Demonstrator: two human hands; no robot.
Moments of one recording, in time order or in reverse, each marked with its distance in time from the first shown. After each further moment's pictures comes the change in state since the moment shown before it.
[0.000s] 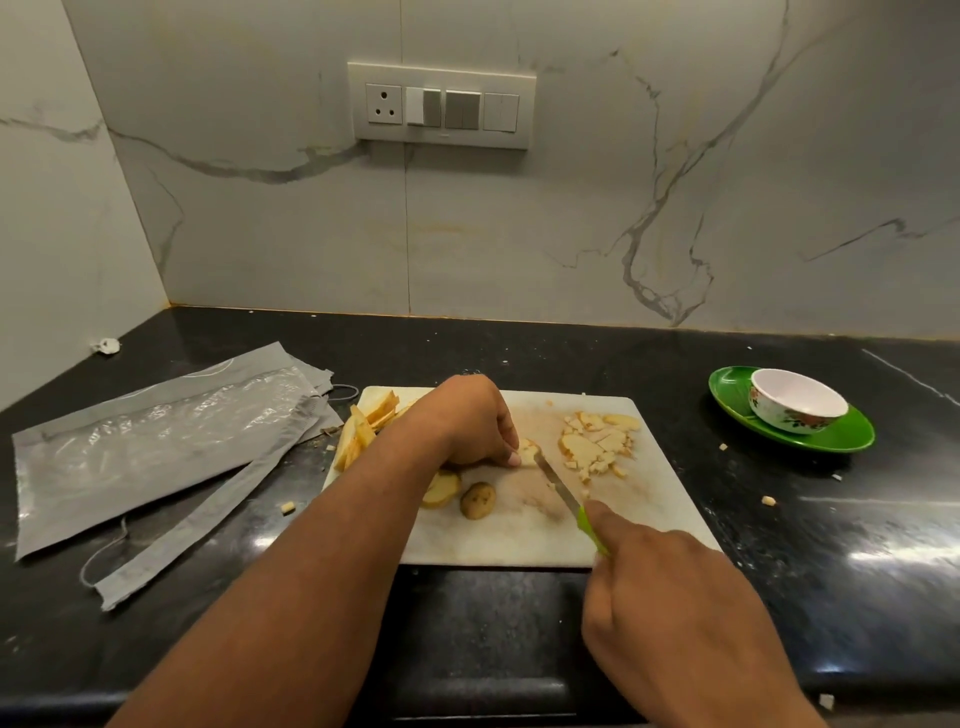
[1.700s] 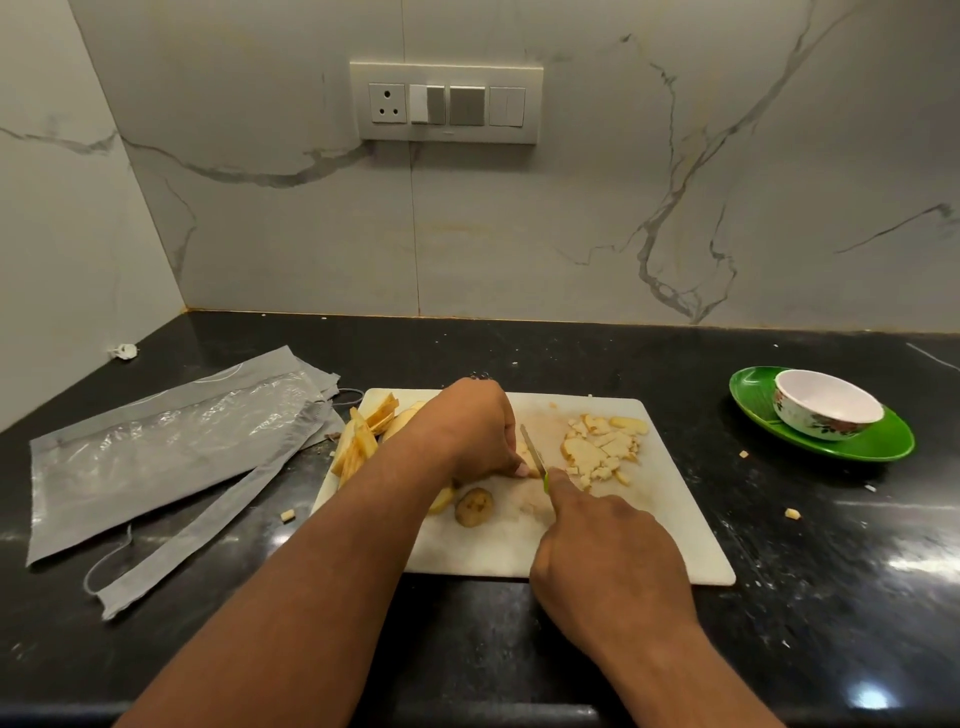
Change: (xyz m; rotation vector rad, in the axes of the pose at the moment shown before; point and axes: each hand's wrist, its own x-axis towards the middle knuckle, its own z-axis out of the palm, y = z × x) left_hand 0.000 0.009 0.004 0.096 0.033 -0.043; right_hand 0.047 -0.018 0.023 0.041 -0.007 -0.015
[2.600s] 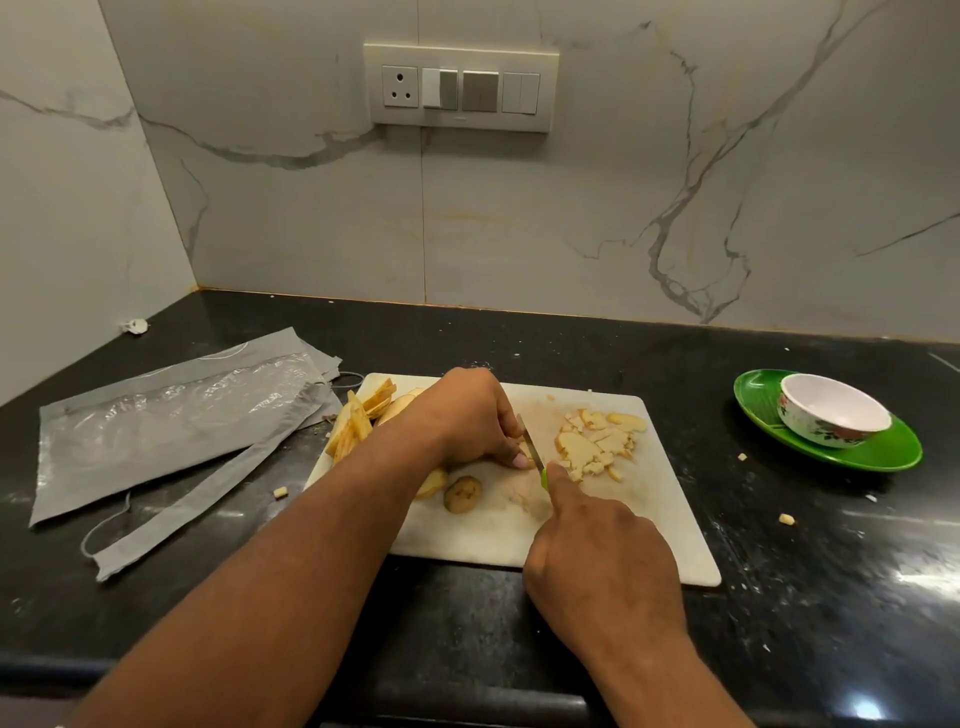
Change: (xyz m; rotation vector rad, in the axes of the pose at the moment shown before) left_hand 0.003 0.001 0.003 -0.158 -0.001 0.008; right_hand -0.003 0.011 0.007 0.104 0.019 -0.004
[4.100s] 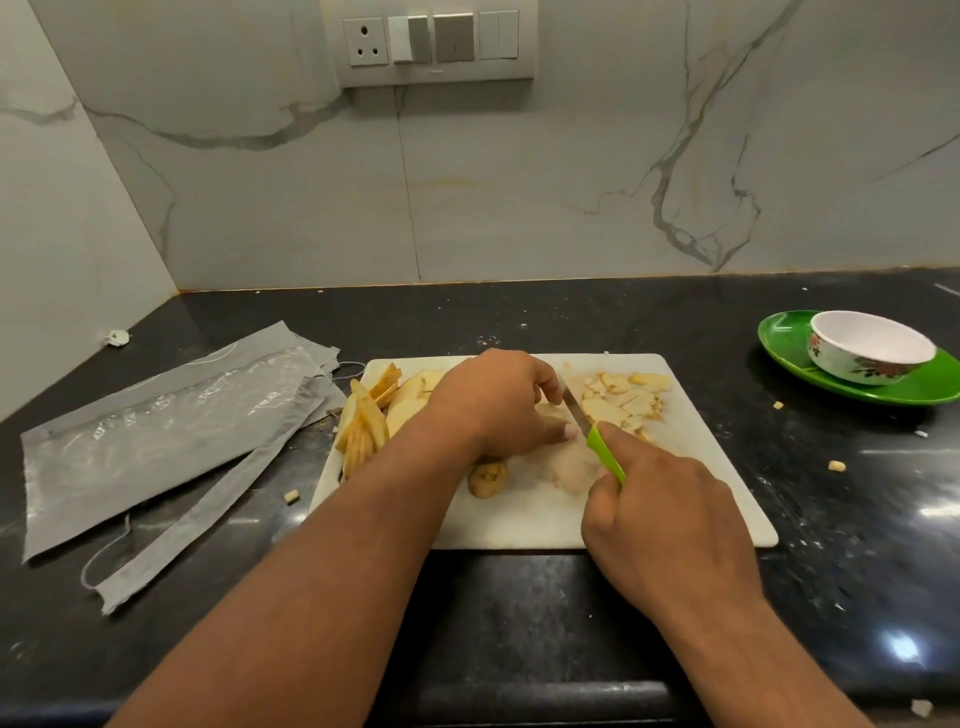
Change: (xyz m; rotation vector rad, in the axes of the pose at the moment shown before) left_hand 0.003 -0.001 0.011 0.183 0.062 0.172; right_hand 0.009 0.009 0.006 0.114 0.168 0.094
